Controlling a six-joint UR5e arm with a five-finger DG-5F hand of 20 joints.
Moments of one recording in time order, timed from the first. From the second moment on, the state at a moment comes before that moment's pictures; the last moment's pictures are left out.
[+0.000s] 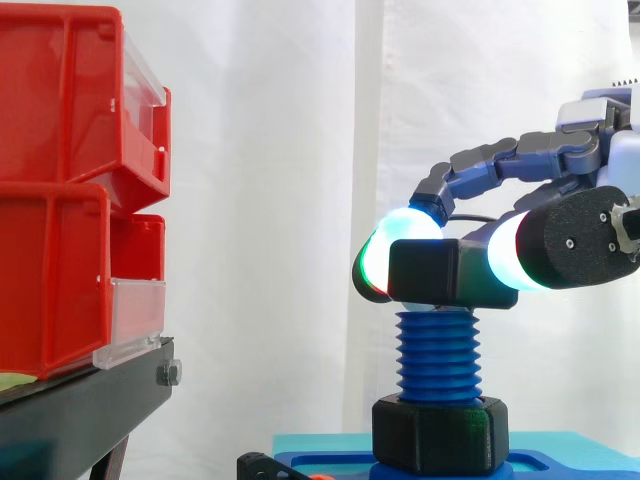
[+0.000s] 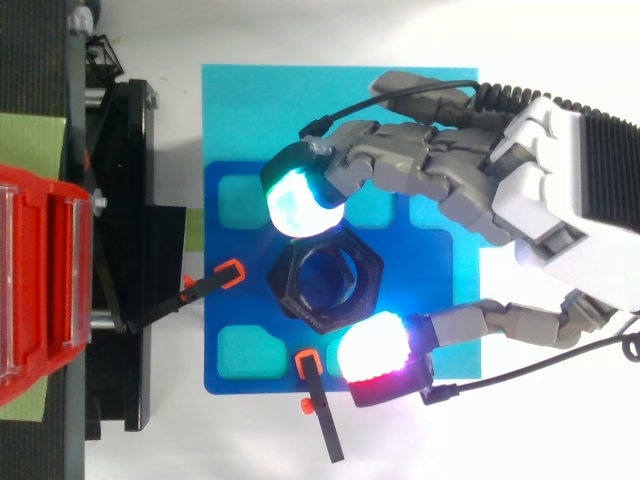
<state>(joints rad) 0.30 -2.08 -1.52 -2.49 -0.96 -1.05</state>
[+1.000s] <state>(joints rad) 0.30 -2.08 -1.52 -2.47 -0.96 -1.11</state>
